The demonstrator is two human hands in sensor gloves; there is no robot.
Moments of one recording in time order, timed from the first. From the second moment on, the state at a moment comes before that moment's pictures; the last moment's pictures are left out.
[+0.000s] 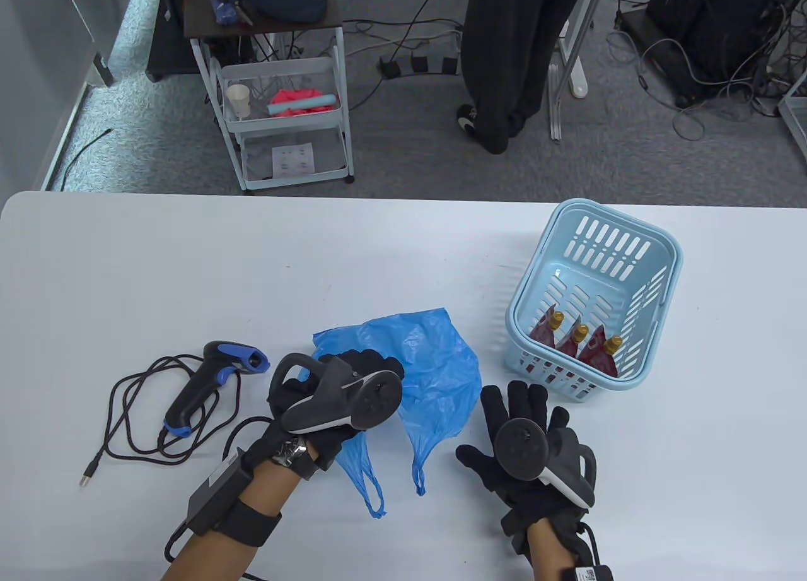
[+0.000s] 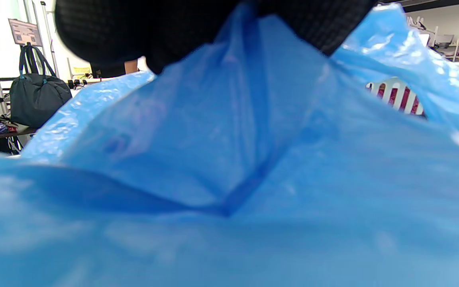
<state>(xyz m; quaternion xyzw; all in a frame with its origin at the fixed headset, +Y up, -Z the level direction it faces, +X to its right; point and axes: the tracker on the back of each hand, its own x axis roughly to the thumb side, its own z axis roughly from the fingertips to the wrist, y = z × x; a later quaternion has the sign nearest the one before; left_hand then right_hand) -0.092 -0.639 -0.223 -0.01 -0.26 -0.02 0.96 0.152 -0.740 -0.177 0.07 0.12 0.98 0.15</state>
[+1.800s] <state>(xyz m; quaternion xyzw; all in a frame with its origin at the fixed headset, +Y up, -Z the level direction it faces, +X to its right) -0.102 -0.750 -0.181 -0.14 -0.32 -0.05 0.94 0.147 -0.735 -0.174 0.08 0.11 0.98 0.15</state>
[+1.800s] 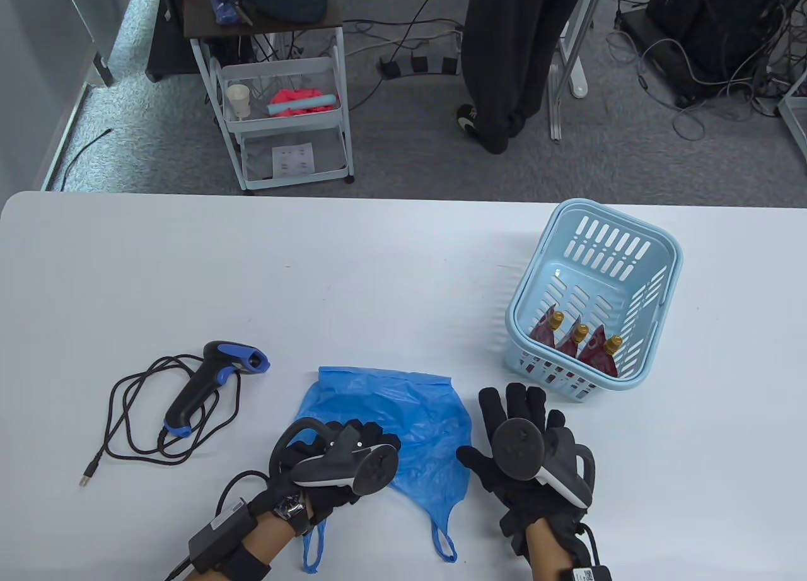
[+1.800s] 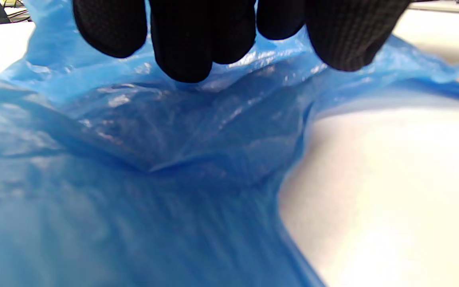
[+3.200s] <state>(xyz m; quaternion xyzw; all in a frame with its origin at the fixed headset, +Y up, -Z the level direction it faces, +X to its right) -0.146 -0.770 -0.180 -0.18 -0.29 0.04 0.94 0.056 -0.776 -0.161 0.21 0.19 0.96 0.02</state>
